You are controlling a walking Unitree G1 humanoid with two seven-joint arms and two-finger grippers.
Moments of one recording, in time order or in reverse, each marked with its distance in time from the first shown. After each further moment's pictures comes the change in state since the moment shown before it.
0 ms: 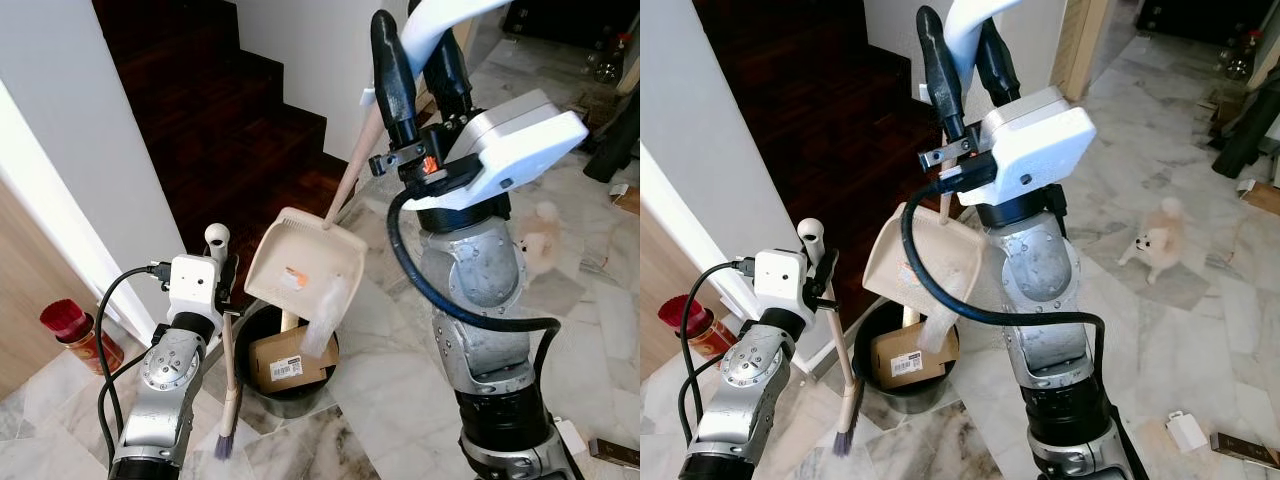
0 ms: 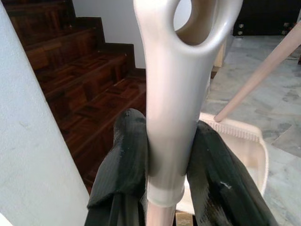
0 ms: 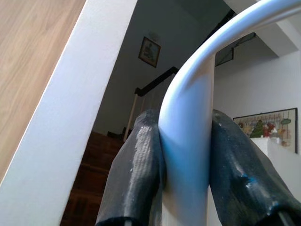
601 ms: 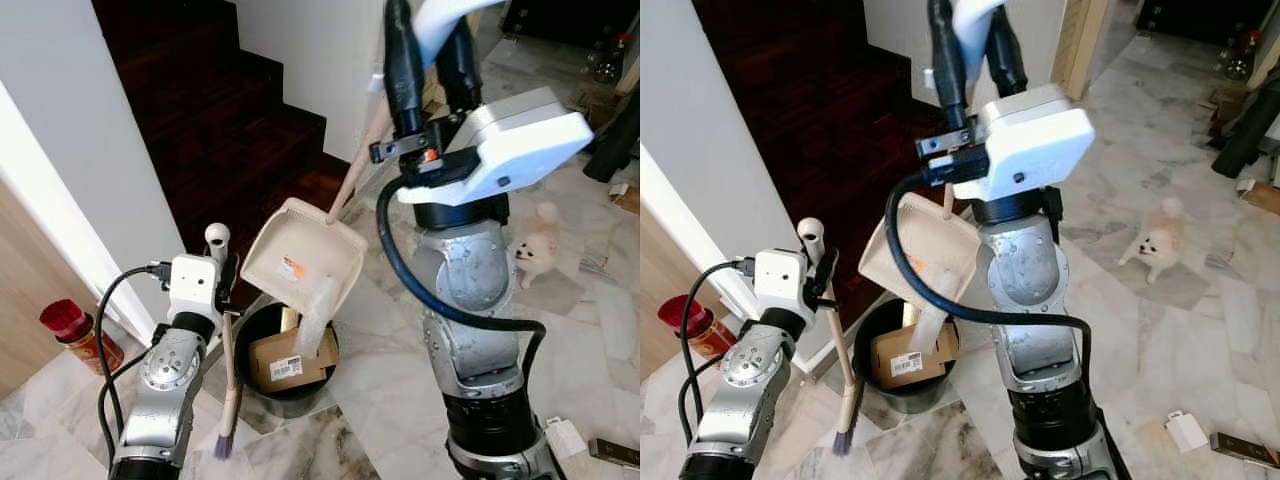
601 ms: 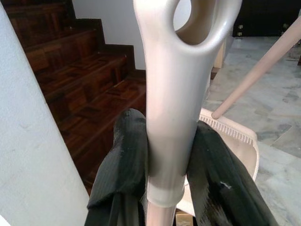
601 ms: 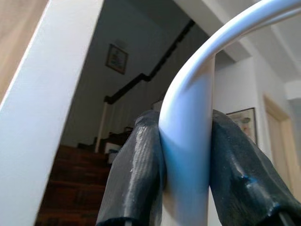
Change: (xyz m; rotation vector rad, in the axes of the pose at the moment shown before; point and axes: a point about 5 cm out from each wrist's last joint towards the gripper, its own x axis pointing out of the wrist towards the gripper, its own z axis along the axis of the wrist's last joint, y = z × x) left arm 0.000 0.000 0.001 0.002 -0.006 0.000; right arm 0.003 -0.002 0.006 -0.019 -0.024 -0.187
